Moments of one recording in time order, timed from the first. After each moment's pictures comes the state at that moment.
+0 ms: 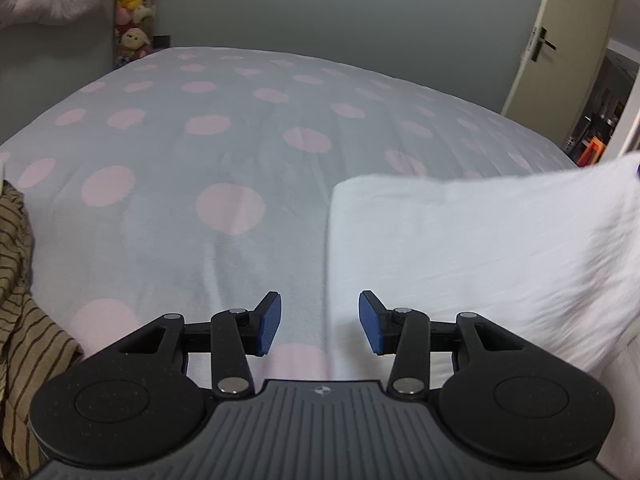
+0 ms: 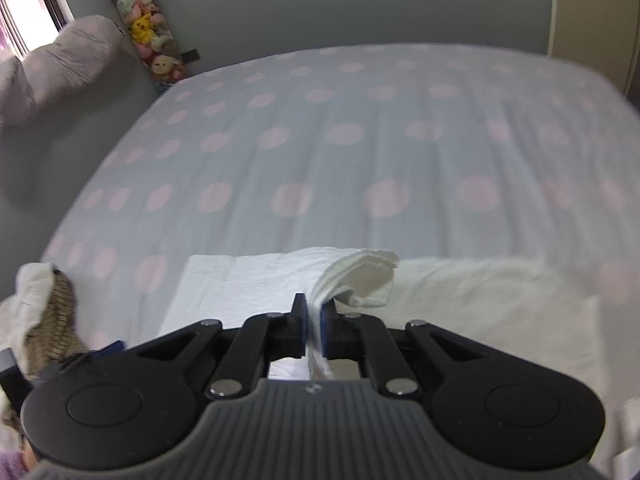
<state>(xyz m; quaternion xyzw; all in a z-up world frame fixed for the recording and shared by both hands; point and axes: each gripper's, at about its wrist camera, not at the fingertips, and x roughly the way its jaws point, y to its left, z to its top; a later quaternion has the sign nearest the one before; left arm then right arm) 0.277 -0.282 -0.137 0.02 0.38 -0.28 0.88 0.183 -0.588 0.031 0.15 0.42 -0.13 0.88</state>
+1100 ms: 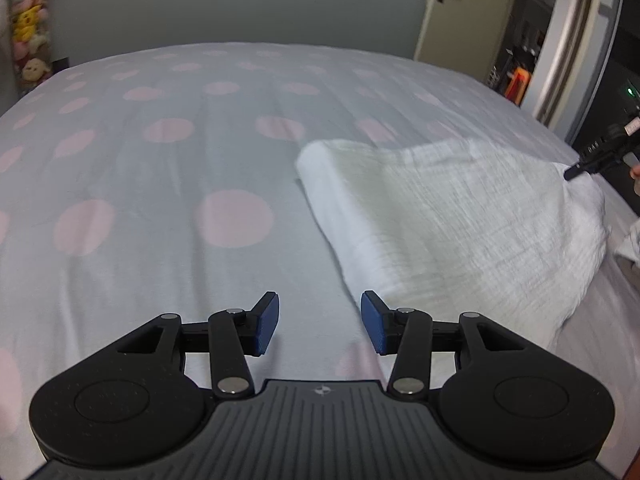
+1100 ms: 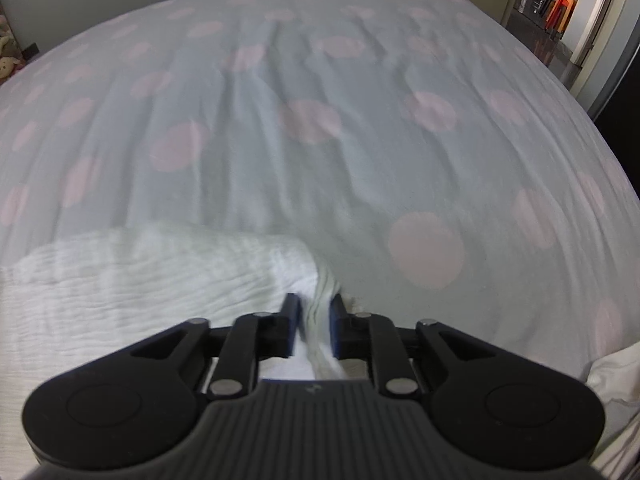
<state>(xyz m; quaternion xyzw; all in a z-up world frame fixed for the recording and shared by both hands) 0.255 -0.375 -0.156 0.10 0.38 -0.39 0.83 0.130 -0.840 -0.105 0.18 0.48 -0.30 0.80</state>
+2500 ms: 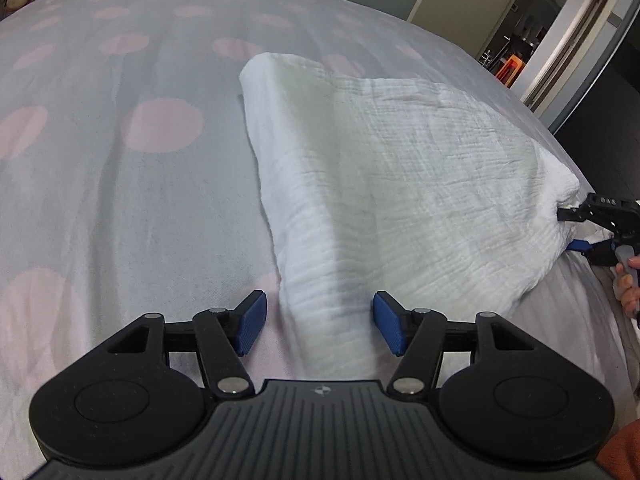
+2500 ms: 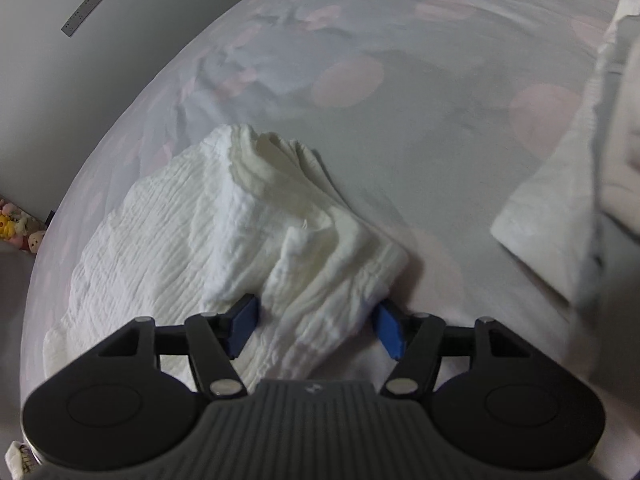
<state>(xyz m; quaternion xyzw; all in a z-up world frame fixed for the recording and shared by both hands) 0.226 -0.399 -0.187 0.06 0.47 -0.41 0.78 -0.003 -0.792 -0.181 0.42 0.31 -0.32 0.79</state>
